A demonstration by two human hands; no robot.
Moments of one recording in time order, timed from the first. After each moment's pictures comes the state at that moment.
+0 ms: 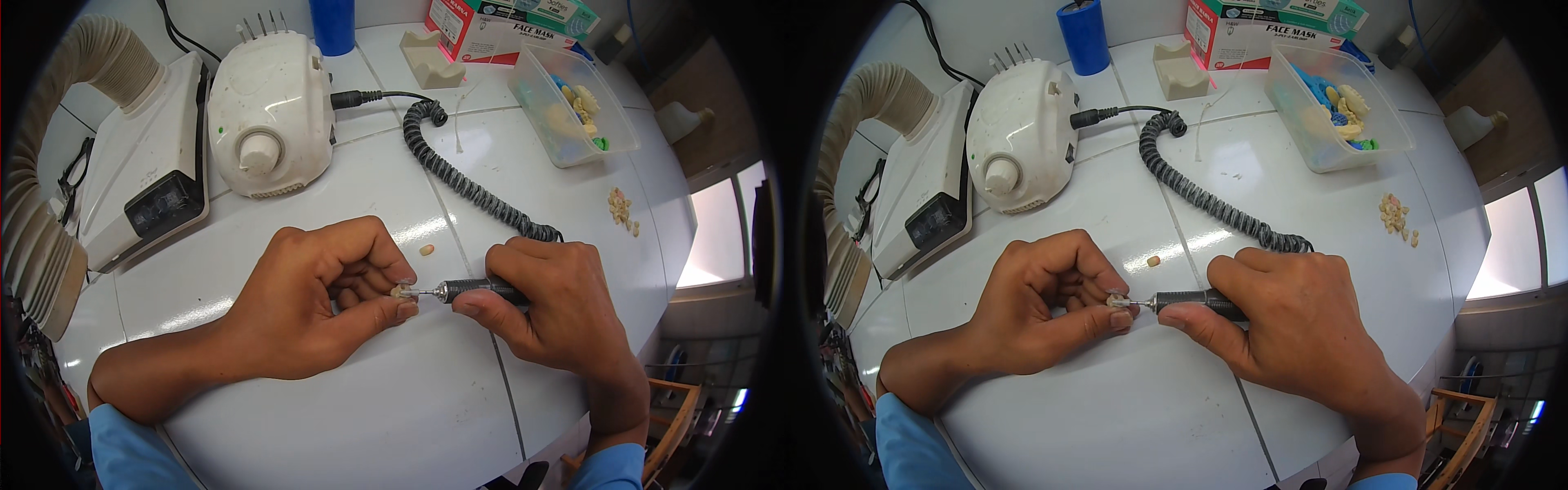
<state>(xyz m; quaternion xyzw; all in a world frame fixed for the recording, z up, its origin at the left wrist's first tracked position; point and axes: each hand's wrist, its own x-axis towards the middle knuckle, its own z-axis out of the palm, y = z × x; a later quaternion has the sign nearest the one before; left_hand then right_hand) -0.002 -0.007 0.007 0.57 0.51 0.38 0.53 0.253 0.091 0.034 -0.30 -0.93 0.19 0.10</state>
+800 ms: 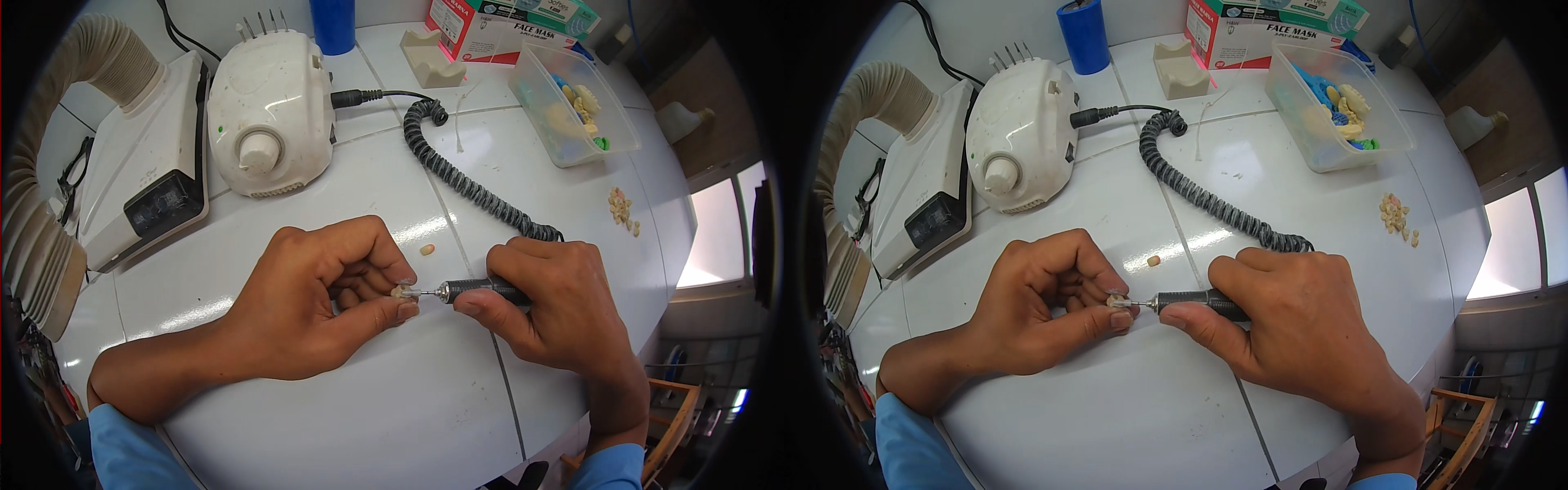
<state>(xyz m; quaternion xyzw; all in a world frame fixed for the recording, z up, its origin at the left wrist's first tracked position) -0.002 -0.006 0.005 0.58 0.51 0.38 0.52 0.254 0.094 0.030 -0.29 -0.94 0.16 0.10</state>
